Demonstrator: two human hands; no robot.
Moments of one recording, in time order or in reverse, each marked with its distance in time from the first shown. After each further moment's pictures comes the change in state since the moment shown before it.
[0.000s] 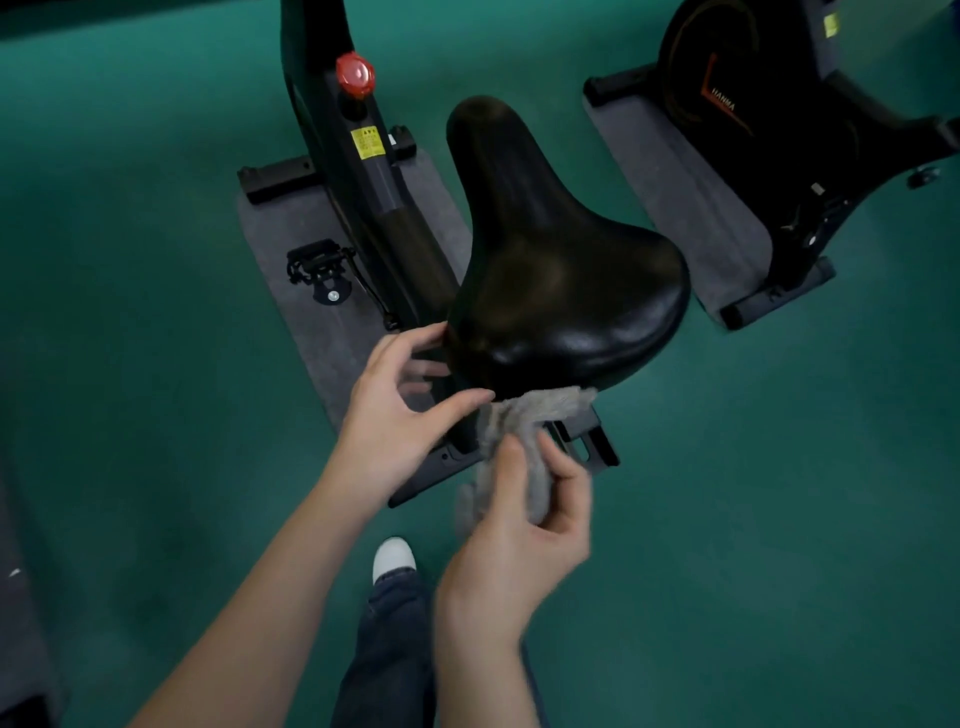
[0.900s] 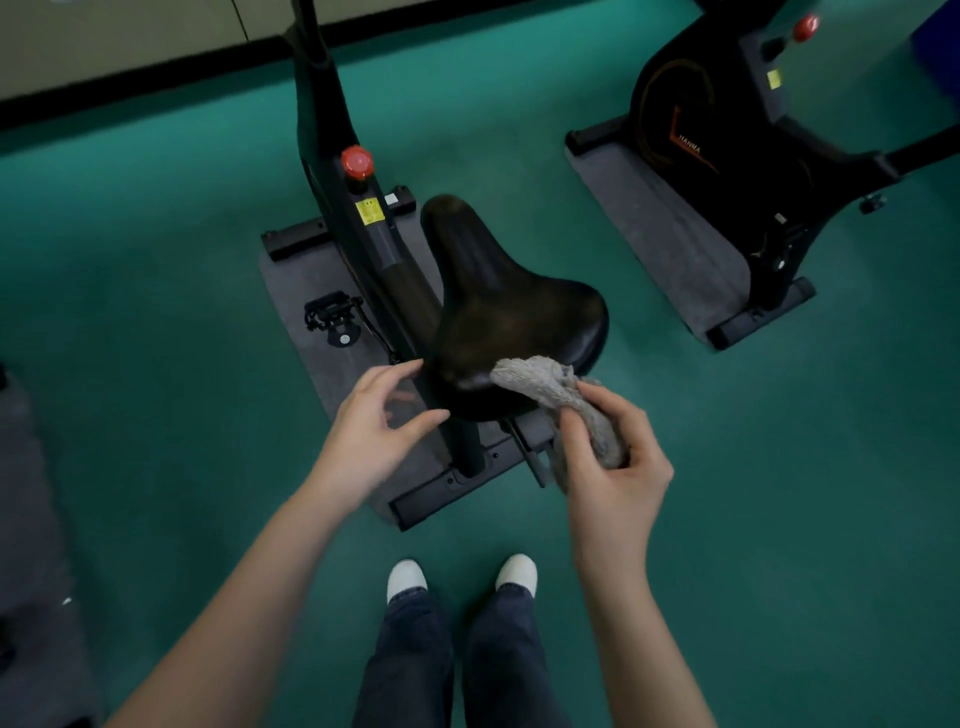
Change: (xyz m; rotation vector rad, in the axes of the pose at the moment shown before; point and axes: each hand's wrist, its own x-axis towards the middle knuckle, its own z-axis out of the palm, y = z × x) left_hand -0.013 0.046 -0.016 0.323 -0.076 -0.074; right_hand 0.078 -0.089 -0.036 -0.306 -0.421 -0.290
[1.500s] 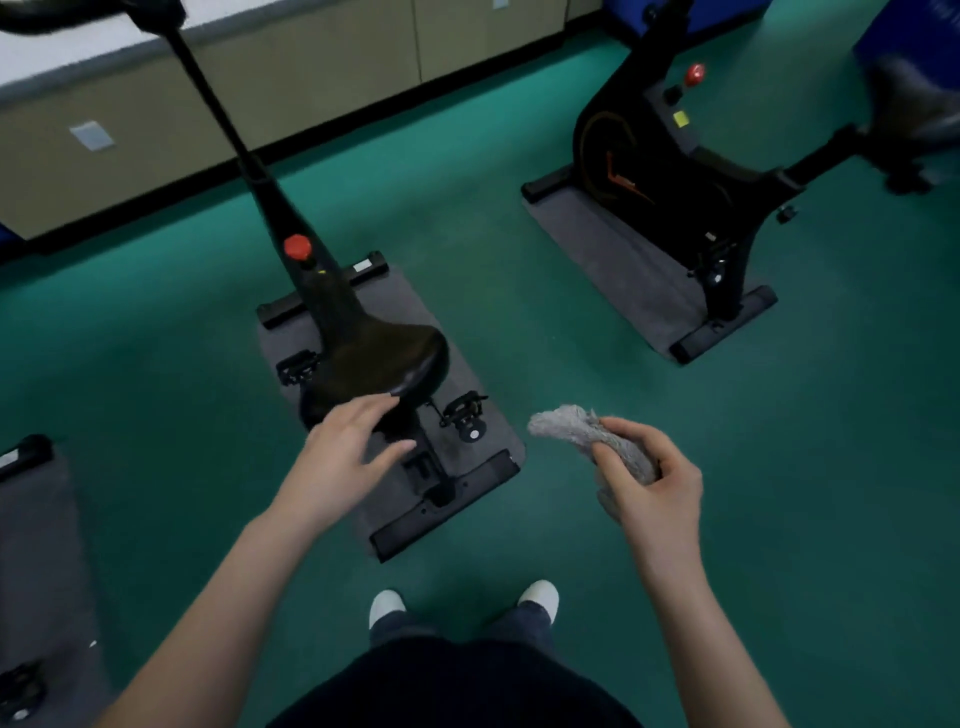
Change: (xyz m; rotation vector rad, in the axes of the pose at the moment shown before) left_hand -0.053 0.151 0.077 0.681 -0.114 0.161; right_hand 0.087 -0.016 -0.224 0.001 -0.153 0.185
